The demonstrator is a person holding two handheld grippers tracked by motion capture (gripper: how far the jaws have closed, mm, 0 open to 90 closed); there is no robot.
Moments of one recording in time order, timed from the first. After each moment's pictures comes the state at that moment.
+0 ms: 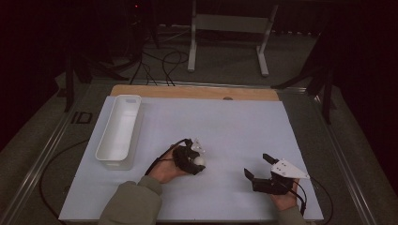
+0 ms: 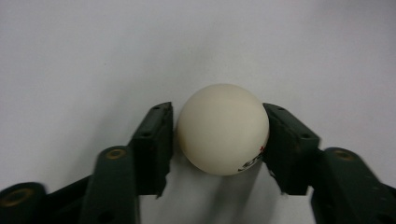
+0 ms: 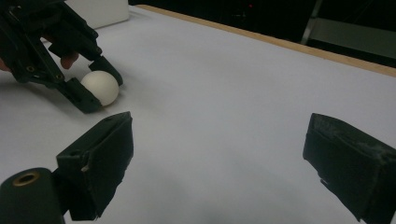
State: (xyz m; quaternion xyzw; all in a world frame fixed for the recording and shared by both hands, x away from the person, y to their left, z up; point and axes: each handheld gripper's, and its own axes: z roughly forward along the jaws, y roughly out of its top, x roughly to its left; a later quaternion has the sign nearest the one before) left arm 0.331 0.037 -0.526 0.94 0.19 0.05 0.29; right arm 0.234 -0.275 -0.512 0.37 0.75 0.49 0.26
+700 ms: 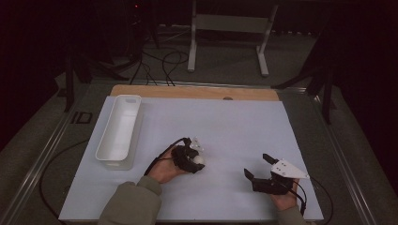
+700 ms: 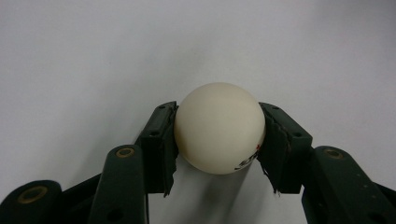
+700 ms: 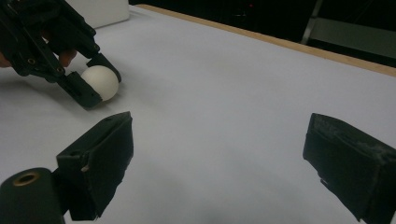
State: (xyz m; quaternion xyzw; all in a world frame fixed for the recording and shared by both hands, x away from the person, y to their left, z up) left arm 0.332 0.041 -0.522 0.93 0.21 0.04 0.29; right arm 0.234 -0.274 -0.512 0.37 0.75 0.49 0.26
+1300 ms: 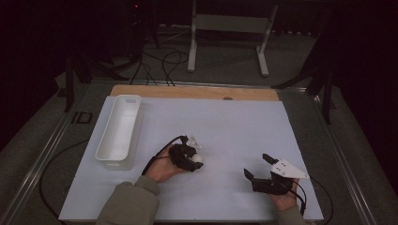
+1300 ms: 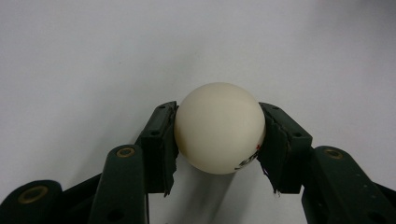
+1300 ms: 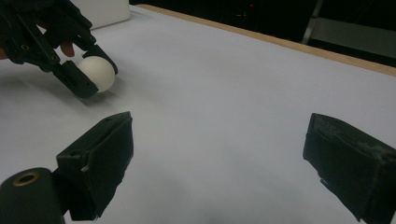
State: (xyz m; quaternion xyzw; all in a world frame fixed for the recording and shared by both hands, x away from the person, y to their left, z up) left arm 0.334 0.049 -0.514 0.93 0.22 0.03 0.30; right arm 0.234 -0.274 -0.512 0.37 0.75 0.49 0.26
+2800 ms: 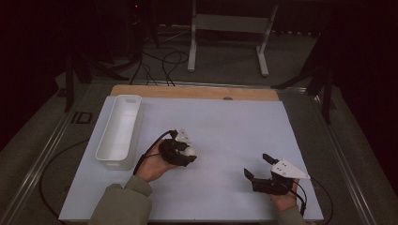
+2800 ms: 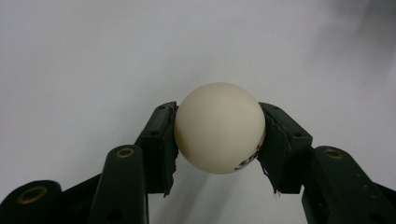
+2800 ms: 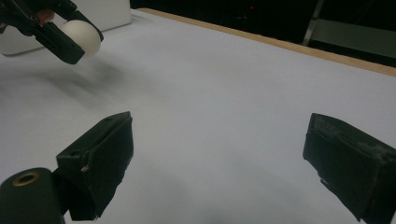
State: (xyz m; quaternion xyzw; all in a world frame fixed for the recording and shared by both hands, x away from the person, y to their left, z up) left arm 0.328 0.075 -0.483 0.91 0.25 0.07 0.33; right arm 0.233 -0.275 -0.512 0.37 0.74 0.49 0.26
